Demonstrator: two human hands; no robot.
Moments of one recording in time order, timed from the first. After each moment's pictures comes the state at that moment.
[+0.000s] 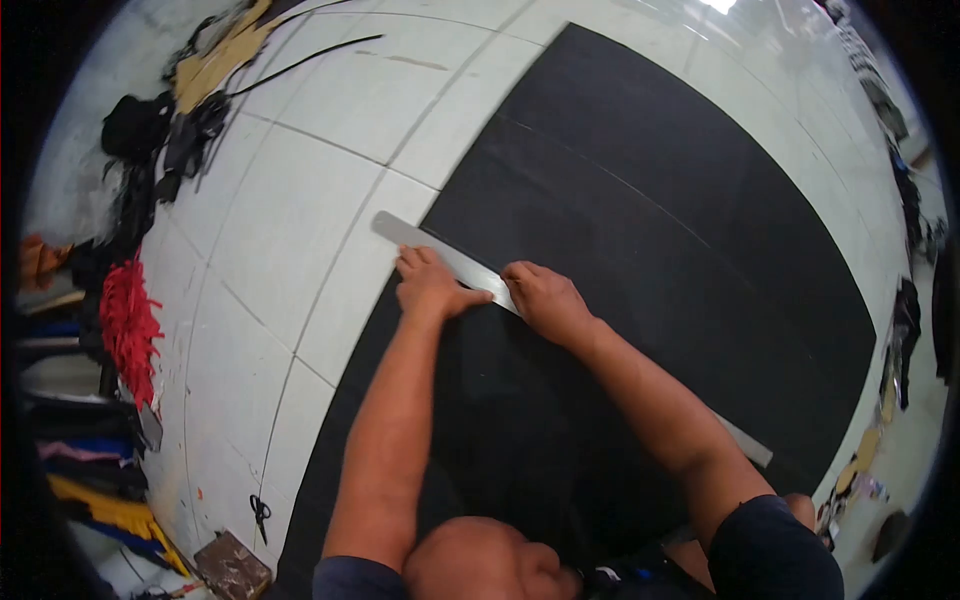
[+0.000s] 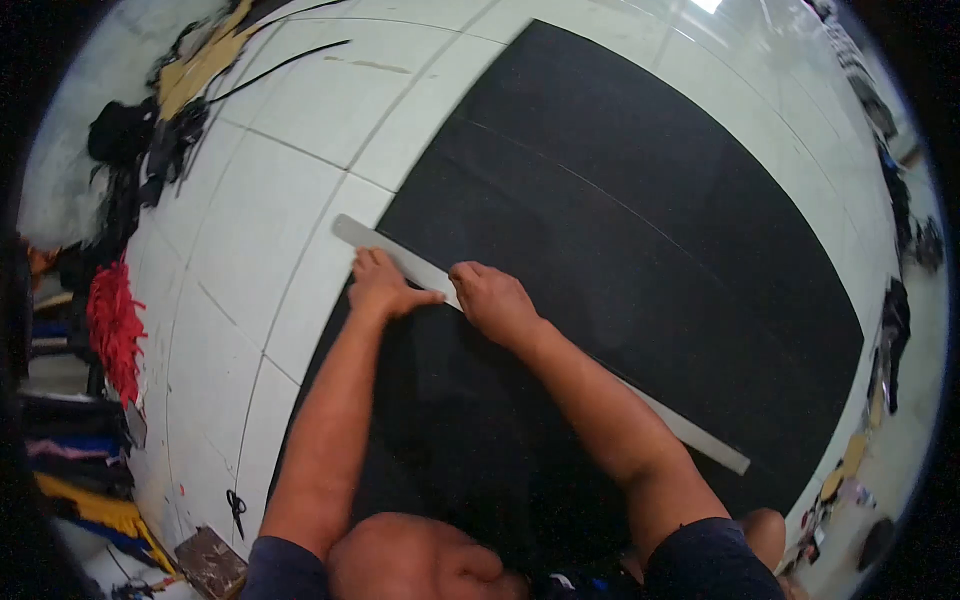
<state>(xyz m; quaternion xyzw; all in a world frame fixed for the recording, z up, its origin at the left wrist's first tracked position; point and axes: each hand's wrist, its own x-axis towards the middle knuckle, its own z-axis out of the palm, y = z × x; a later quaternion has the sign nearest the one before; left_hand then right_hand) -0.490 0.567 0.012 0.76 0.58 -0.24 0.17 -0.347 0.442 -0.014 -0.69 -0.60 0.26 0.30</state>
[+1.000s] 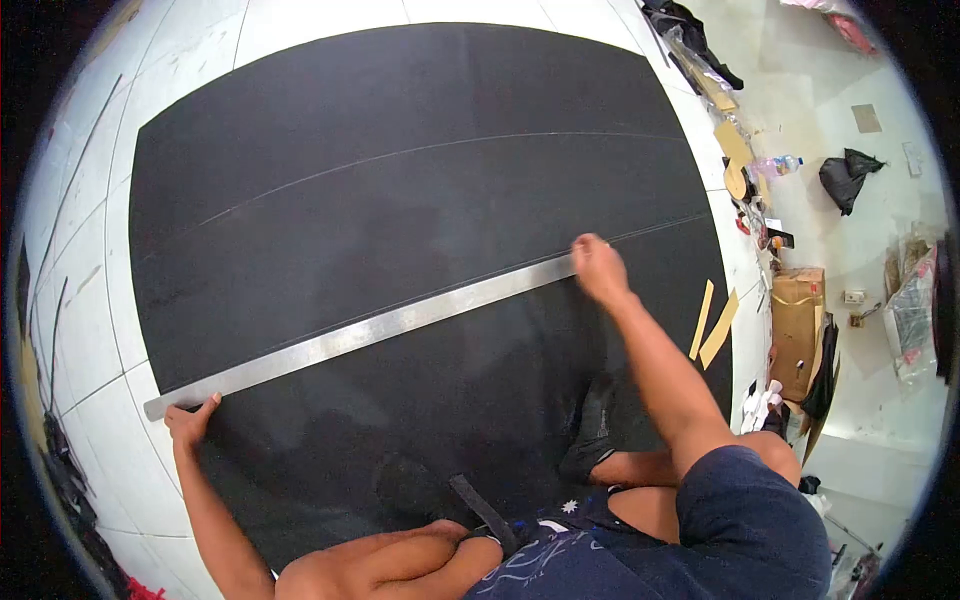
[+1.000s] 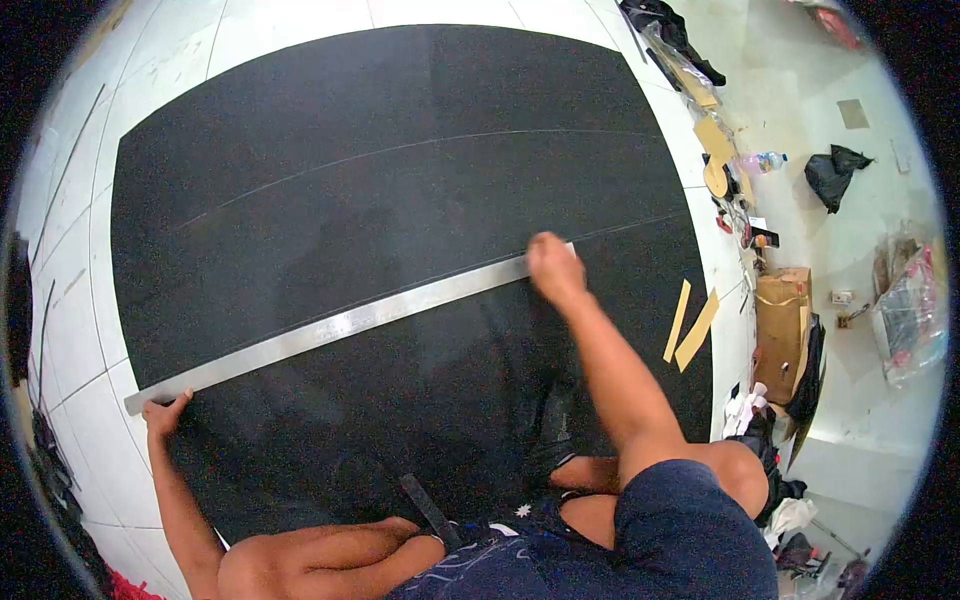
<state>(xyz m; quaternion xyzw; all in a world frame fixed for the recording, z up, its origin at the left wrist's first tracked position) -0.505 0.622 -0.056 0.81 0.52 -0.22 0.15 -0.180 -0.083 0.000 -0.99 0.00 0.09 0.13</state>
